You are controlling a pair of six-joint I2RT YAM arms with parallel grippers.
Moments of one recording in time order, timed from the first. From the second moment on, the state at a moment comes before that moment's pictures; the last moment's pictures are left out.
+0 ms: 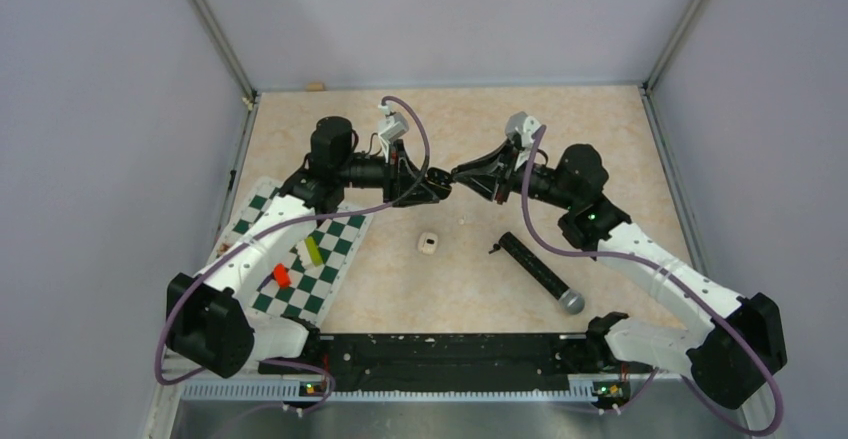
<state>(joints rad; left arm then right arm) -0.41 1.29 1.03 -0.05 1.08 -0.20 0.58 1.10 0.82 0.36 -0.62 0.11</state>
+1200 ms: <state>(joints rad) -0.39 1.28 1.00 0.04 1.13 -0.29 0.63 1.13 0.80 0.42 -0.61 0.06</state>
